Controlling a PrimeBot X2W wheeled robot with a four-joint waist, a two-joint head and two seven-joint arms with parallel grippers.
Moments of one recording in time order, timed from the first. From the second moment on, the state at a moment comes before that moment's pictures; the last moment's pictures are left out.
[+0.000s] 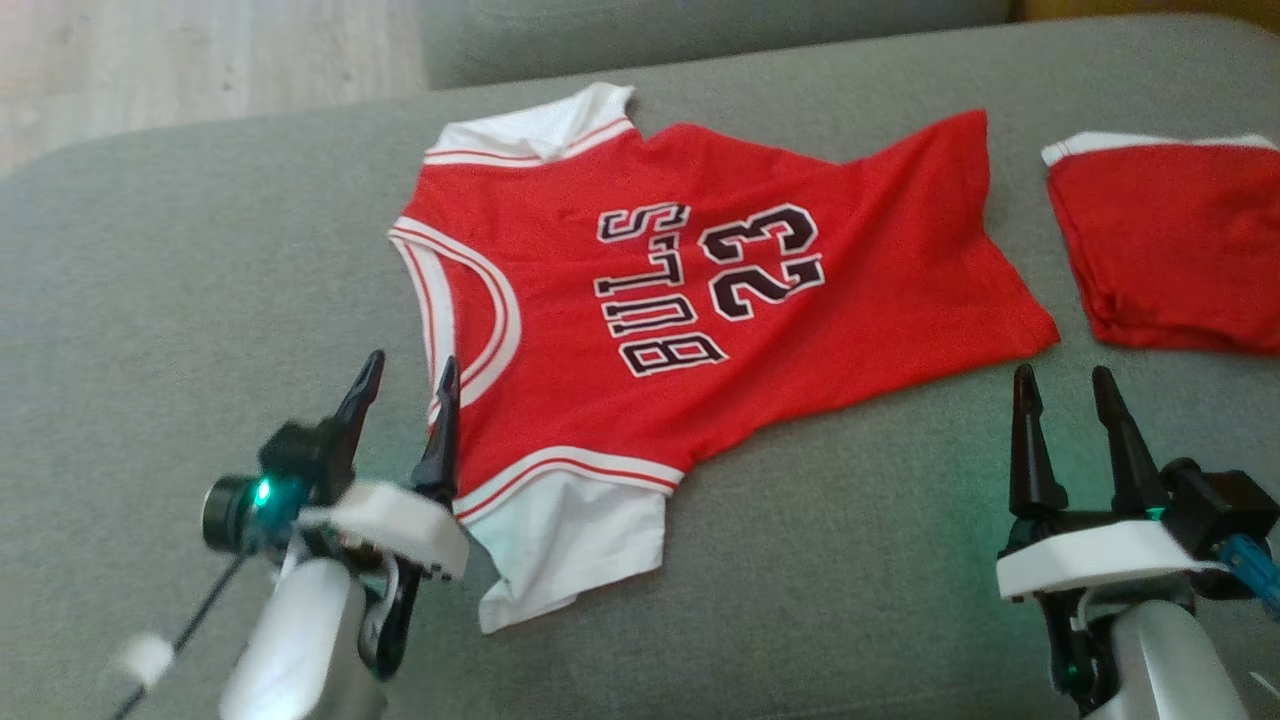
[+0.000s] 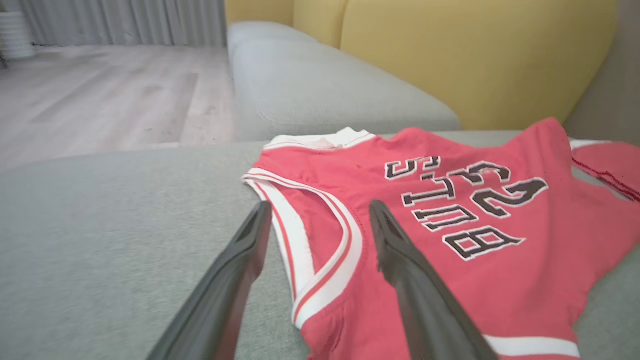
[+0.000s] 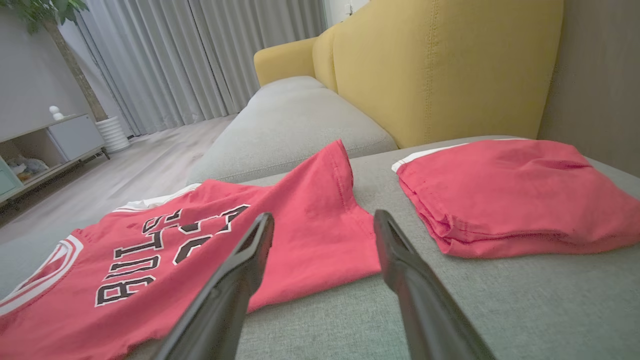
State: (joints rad) left arm -0.29 0.09 -0.22 0.45 -0.24 -0.07 -0.13; right arm -0.10 -0.04 -0.04 0.31 0.20 0.13 -0.25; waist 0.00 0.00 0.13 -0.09
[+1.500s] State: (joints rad) left arm -0.95 0.28 -0.29 0.94 -0.21 -0.10 -0.10; right arm -0.20 -0.04 -0.01 0.27 0.22 0.13 -0.25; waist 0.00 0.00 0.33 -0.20
